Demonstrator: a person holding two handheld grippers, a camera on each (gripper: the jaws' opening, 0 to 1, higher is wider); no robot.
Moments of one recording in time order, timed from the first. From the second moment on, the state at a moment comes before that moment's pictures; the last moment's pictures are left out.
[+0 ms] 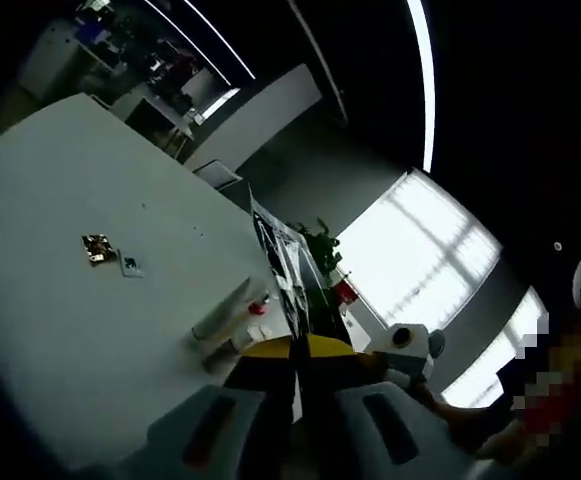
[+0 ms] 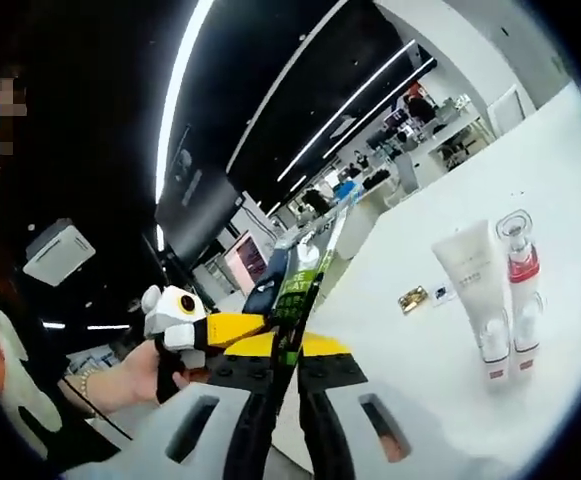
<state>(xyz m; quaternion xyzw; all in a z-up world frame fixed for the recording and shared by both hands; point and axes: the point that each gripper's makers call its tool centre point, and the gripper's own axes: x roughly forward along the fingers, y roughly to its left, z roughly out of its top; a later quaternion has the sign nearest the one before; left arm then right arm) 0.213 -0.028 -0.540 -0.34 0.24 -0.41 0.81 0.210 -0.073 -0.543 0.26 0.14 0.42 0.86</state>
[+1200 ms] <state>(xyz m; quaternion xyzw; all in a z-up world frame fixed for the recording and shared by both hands) 0.219 -0.041 -0.585 -0.36 0.29 -0.39 0.79 0.215 -0.104 -0.571 0.17 0.16 0.40 0.89</state>
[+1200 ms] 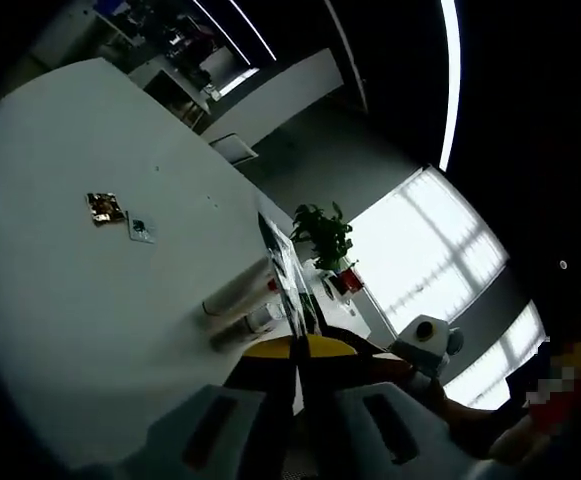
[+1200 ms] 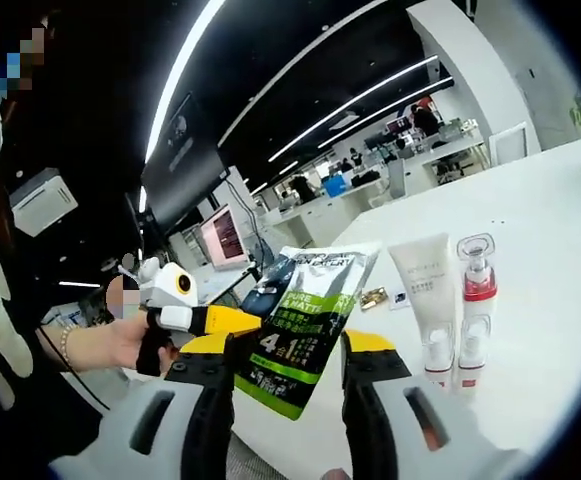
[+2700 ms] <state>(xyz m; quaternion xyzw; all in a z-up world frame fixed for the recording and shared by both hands) 0.248 -0.040 -0.670 -0.36 0.35 -0.35 0.79 0.223 -0.154 -0.601 0.15 0.20 0.34 0.91</state>
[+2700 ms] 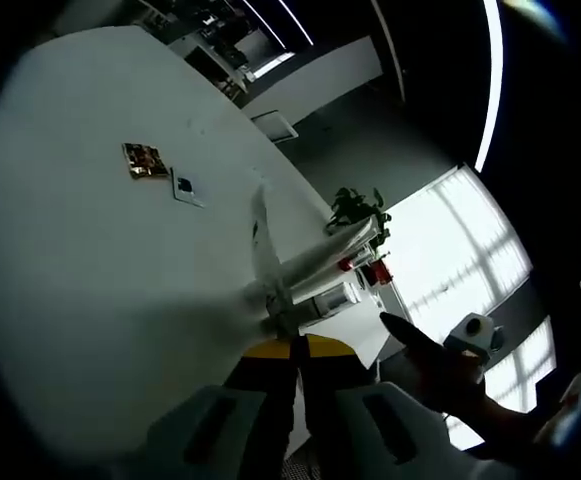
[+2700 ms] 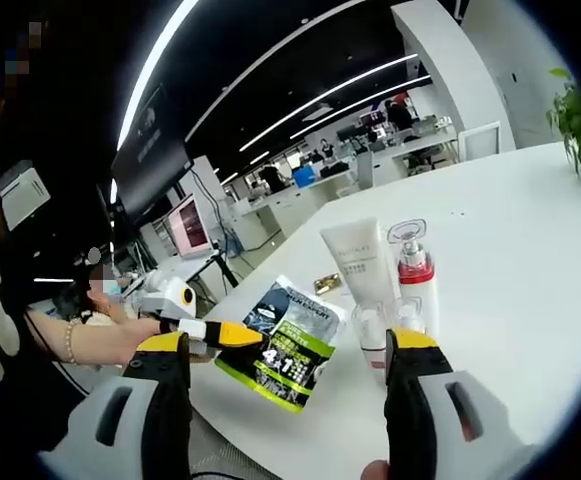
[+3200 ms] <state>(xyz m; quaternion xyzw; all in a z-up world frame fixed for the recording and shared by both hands) 0.257 -0.045 -0.690 -0.34 0.37 -0.34 0.80 0.220 -0.166 -0.619 0.13 0.22 0.33 0.91</state>
